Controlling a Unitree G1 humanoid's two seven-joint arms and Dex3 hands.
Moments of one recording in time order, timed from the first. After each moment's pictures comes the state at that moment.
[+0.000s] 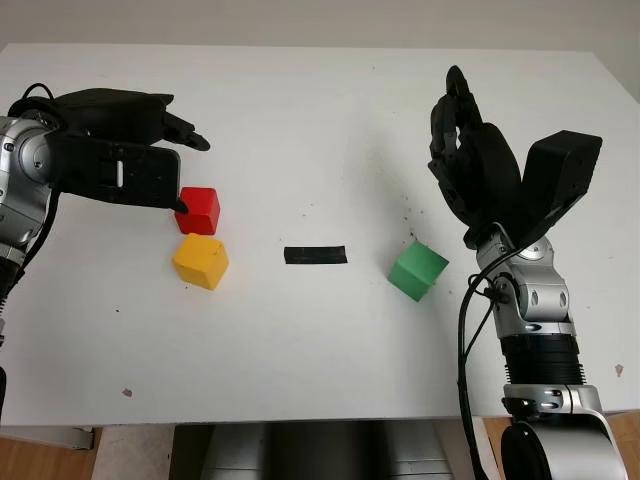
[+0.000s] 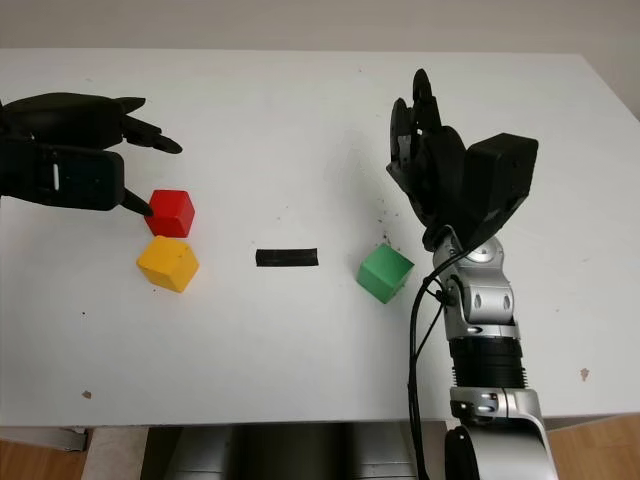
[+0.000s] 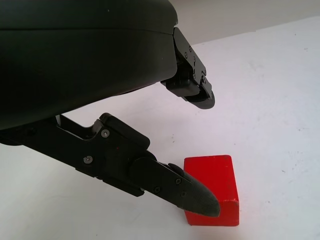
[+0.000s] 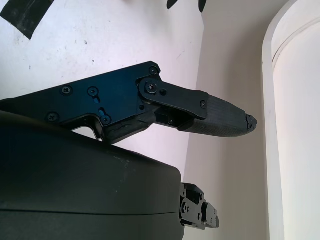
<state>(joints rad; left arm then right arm) -0.89 0.88 -0.22 0.38 0.64 -0.11 -0.65 -0.60 -0.21 -0.15 0.23 0.18 0.18 0.16</state>
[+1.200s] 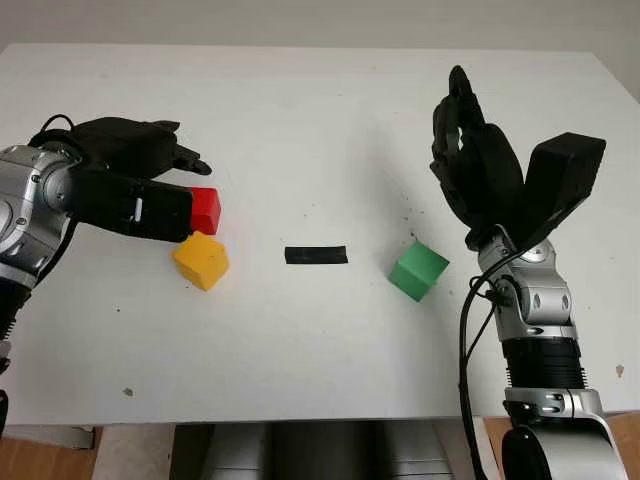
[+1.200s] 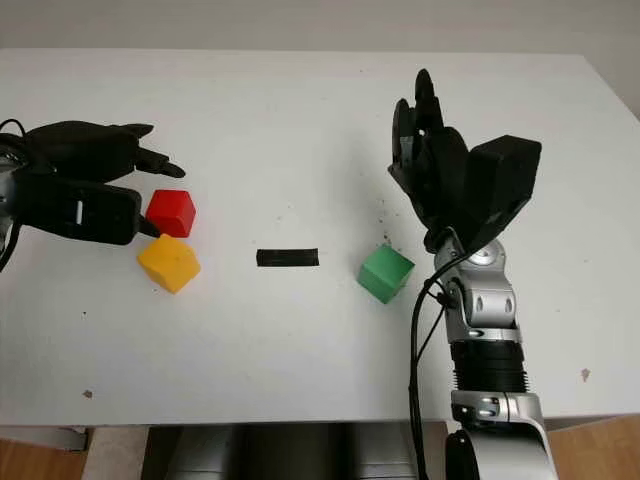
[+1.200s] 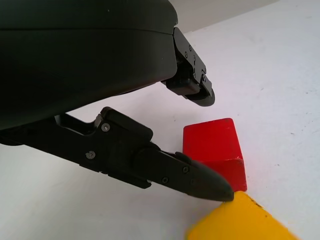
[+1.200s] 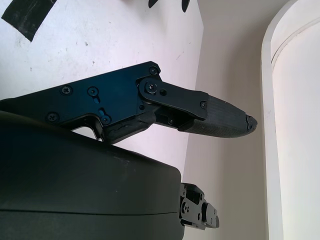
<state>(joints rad) -0.79 0.88 -0.25 0.32 0.73 -0.13 -0.55 -0.59 -0.21 -0.15 0.22 0.18 0.19 0.16</state>
